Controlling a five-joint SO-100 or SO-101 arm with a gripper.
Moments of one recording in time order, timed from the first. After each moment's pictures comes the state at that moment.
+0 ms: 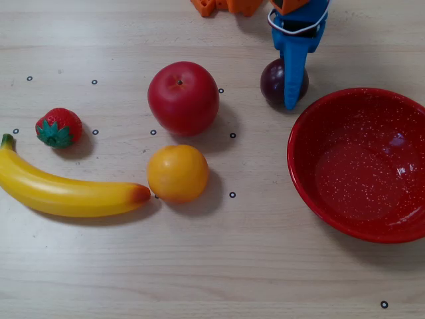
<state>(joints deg) 29.5 108.7 129.9 66.3 -28.4</state>
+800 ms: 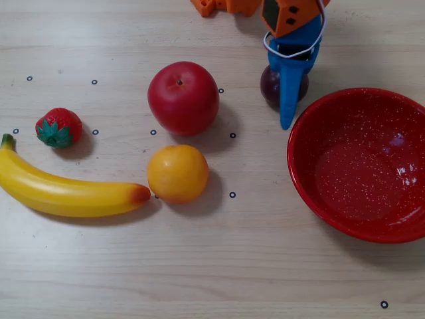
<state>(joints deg) 25.6 99.5 129.7 58.2 -24.7</state>
